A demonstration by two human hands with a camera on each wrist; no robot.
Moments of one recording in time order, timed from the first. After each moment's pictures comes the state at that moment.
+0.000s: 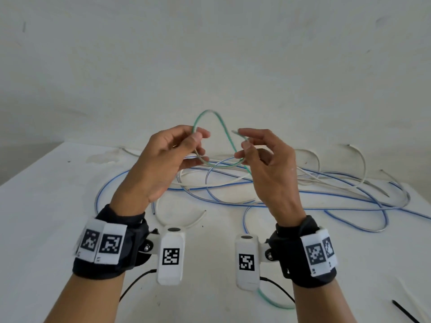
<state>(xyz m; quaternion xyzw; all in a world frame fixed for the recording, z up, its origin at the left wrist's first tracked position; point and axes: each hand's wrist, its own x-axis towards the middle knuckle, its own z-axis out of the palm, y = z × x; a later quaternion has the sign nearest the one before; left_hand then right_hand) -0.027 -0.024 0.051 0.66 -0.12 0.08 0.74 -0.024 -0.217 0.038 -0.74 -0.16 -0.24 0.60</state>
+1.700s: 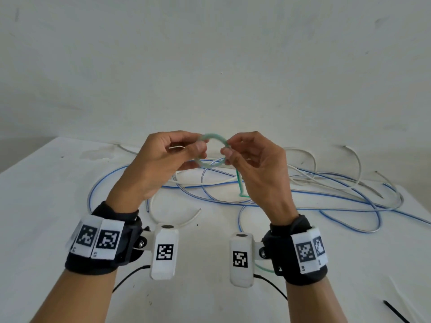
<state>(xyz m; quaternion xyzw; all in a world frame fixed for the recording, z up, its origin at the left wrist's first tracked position) -0.022 -0.024 0.043 0.69 -0.10 0.07 0.72 -0.020 -0.218 0.034 -0.73 -0.20 -0.18 0.62</state>
